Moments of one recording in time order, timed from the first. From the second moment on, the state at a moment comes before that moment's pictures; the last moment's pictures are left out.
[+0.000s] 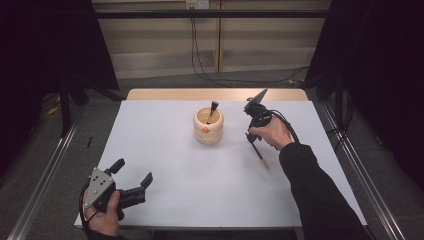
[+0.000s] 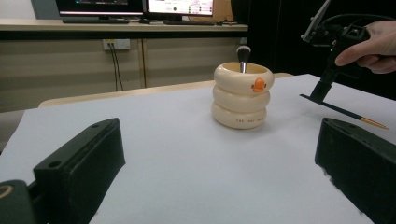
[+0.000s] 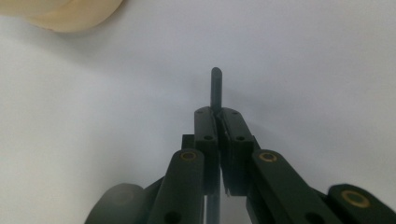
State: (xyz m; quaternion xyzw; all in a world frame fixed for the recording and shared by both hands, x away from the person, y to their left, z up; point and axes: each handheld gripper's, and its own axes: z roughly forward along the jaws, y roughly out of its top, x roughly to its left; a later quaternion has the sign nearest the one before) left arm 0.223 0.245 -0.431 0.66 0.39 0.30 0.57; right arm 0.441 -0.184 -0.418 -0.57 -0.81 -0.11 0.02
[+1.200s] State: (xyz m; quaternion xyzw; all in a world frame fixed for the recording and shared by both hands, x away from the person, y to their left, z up) left arm 0.223 0.246 -0.431 0.66 0.39 0.30 0.57; right arm 0.400 -0.203 -0.375 -0.51 -0.81 -0.27 -0.05
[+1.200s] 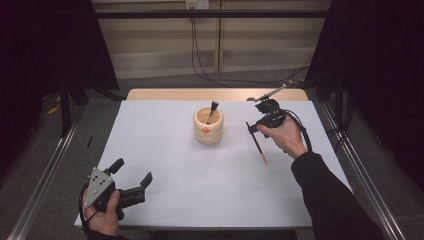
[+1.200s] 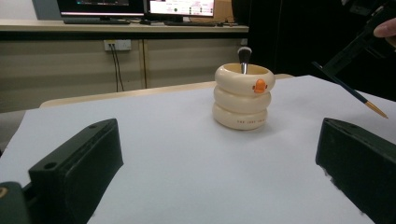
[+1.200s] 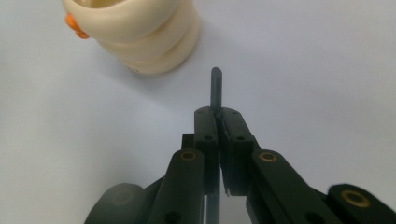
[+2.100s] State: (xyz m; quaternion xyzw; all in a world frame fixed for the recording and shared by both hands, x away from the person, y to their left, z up) left arm 0.223 0.245 -0.431 0.66 0.39 0.30 0.57; right arm 0.370 -0.215 -0.359 -0.45 -0.76 -0.45 -0.12
